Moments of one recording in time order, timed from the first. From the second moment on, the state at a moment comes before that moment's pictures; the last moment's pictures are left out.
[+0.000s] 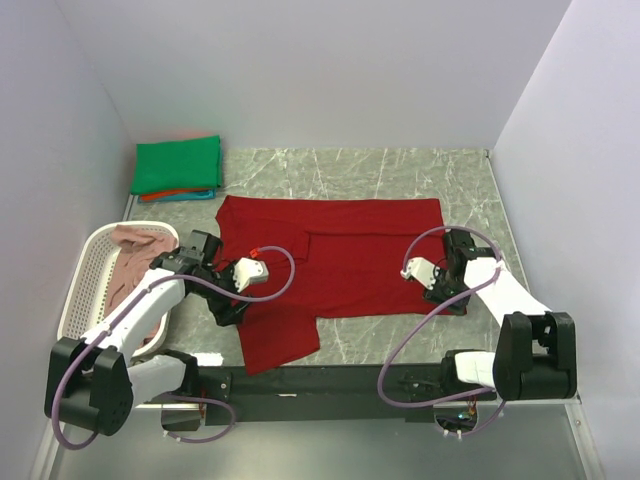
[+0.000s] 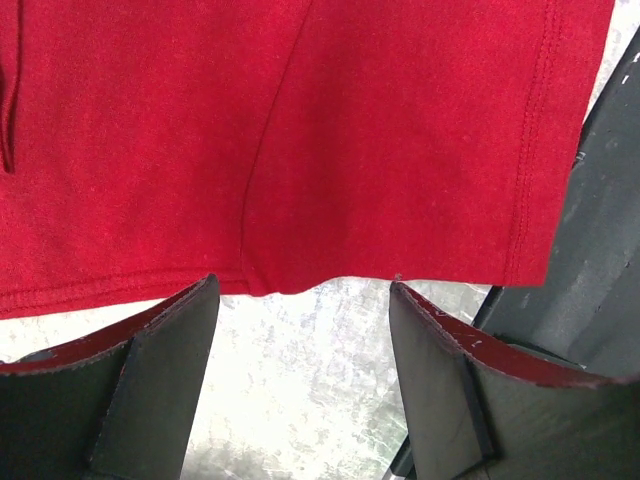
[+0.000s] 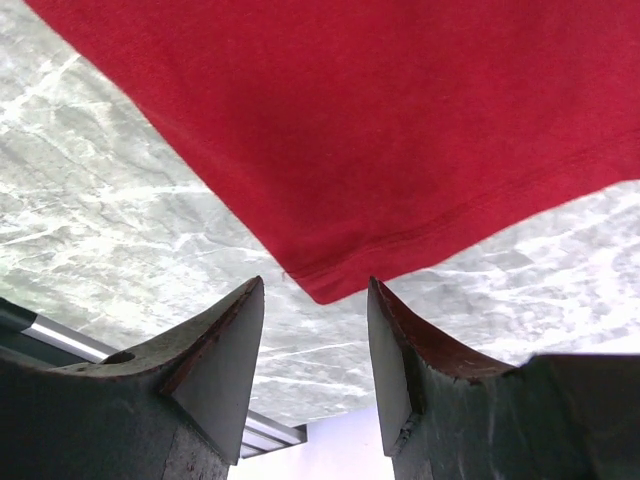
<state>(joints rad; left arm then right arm) -0.27 1.12 0.70 -0.85 0.50 0.79 0.01 1.25 0.68 -0.86 0.02 -1.11</state>
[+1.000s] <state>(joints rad) -0.62 1.14 0.62 -0.74 0.28 0.65 0.01 1.36 0.64 -0.75 0.11 -1.10</state>
